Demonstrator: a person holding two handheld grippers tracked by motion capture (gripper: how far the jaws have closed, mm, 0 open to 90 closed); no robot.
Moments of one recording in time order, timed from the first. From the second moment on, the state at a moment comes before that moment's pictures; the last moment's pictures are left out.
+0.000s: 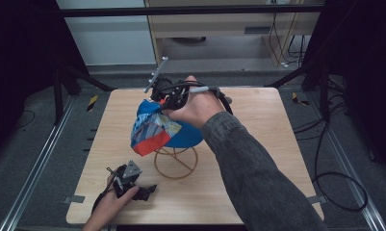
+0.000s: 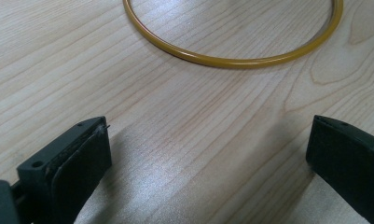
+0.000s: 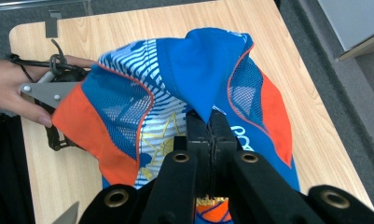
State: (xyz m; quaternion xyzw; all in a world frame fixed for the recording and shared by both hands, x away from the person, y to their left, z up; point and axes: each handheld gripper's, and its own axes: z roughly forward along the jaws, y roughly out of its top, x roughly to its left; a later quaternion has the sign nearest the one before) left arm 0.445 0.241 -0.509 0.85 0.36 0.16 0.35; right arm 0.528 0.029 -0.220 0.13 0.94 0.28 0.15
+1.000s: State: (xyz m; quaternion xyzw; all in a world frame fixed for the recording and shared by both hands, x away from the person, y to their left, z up) left arm 0.445 0.241 -0.509 0.85 0.36 0.16 0.35; right arm 0.522 0.016 -0.223 0.15 0.93 0.31 0.14
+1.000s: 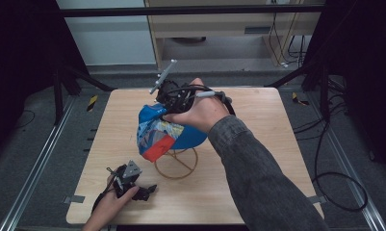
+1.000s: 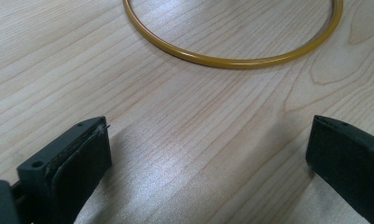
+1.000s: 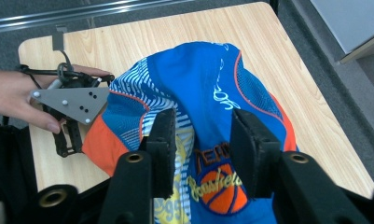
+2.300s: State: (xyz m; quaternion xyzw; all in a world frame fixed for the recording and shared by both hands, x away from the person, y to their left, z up) left arm 0.445 0.241 -0.509 0.85 0.36 0.16 0.35; right arm 0.518 -0.023 -0.223 0.22 0.90 0.35 0.15
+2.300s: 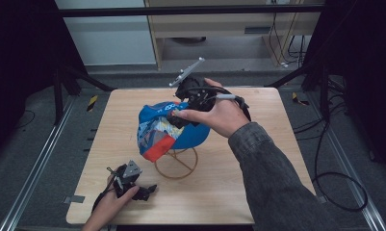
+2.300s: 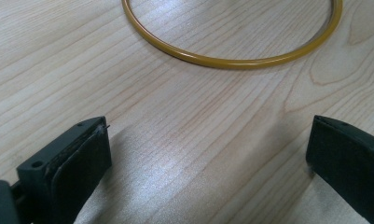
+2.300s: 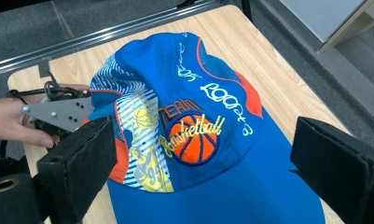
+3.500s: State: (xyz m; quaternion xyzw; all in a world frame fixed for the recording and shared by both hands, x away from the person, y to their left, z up) left arm 0.445 0.240 -0.509 0.85 0.36 0.16 0.35; right arm 0.492 -0.092 -0.225 0.26 0.86 0.39 0.19
